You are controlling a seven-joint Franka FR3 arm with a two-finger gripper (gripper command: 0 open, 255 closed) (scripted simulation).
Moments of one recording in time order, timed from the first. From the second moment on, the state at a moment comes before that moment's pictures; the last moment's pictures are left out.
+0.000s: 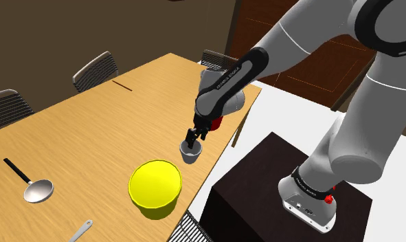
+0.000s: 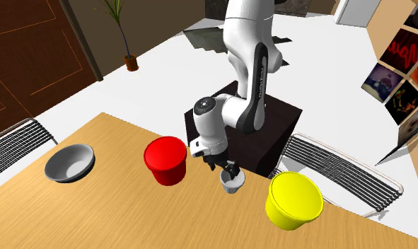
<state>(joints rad) 0.21 0.20 0.14 -2.50 0.42 2.65 -0.17</state>
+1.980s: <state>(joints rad) 0.22 0.06 0.13 -2.50 0.38 2.52 -0.11</state>
